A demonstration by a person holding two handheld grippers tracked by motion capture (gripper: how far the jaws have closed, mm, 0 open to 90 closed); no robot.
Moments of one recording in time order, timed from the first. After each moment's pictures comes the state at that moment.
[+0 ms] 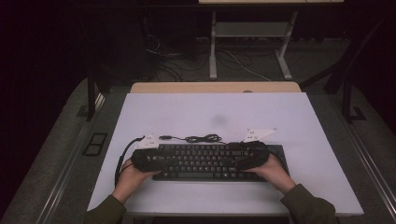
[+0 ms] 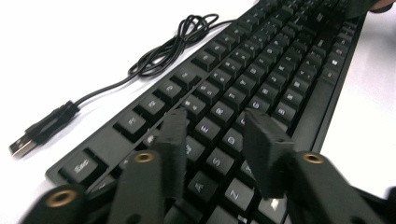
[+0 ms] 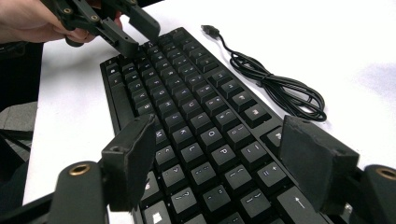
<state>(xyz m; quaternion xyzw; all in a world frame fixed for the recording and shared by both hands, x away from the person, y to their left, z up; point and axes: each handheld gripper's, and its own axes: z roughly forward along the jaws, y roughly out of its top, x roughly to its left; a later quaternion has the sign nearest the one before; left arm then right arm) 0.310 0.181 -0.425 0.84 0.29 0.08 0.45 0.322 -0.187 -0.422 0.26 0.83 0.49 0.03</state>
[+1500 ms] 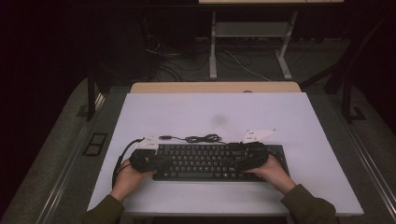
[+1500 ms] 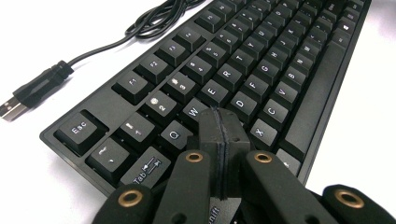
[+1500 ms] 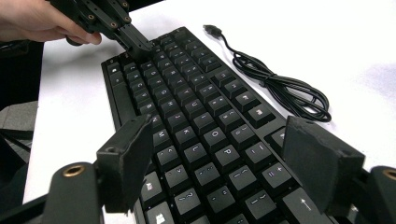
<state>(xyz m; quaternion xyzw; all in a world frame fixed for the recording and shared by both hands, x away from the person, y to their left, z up) 0.314 0.188 -0.432 0.86 0.29 0.05 0.41 0.321 -0.185 -0.423 0.26 0.83 0.49 0.03</state>
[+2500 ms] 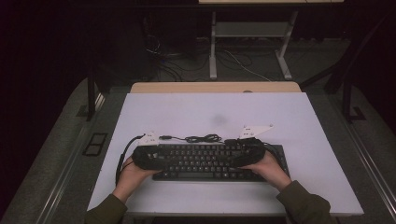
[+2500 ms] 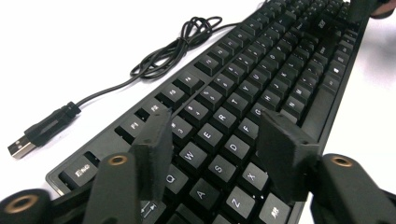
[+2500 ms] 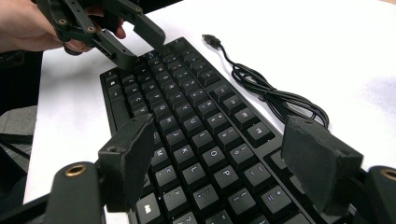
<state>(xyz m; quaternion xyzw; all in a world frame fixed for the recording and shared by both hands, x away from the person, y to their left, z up) 0.317 0.178 -0.422 0.84 0.30 0.07 0.45 0.329 -0.175 -0.416 0.26 0.83 0.50 0.03</state>
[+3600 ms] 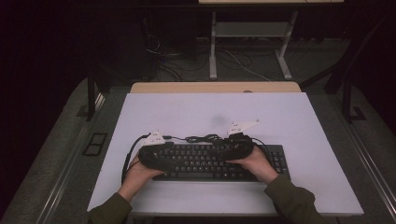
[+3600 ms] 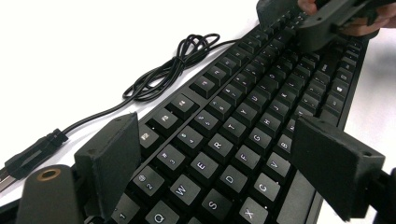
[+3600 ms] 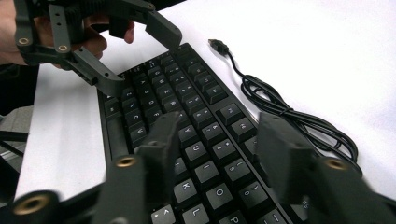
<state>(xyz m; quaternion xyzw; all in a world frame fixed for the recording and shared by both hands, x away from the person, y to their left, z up) 0.319 0.161 -0.425 0.83 0.29 0.08 0.46 0.346 -0.147 -0.418 0.26 0.83 0.49 0.01</state>
